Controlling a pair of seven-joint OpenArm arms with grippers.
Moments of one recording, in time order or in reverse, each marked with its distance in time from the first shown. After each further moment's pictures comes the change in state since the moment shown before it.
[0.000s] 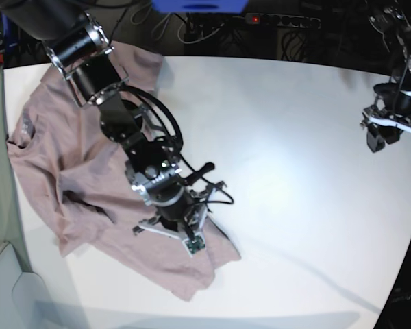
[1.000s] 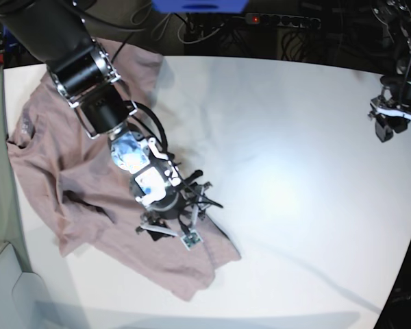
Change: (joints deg) left arm 2.6 0.1 -3.4 0.4 -0.2 0.0 -0.2; right arm 9.3 -2.4 -0.2 -33.4 -0.1 5.3 17.0
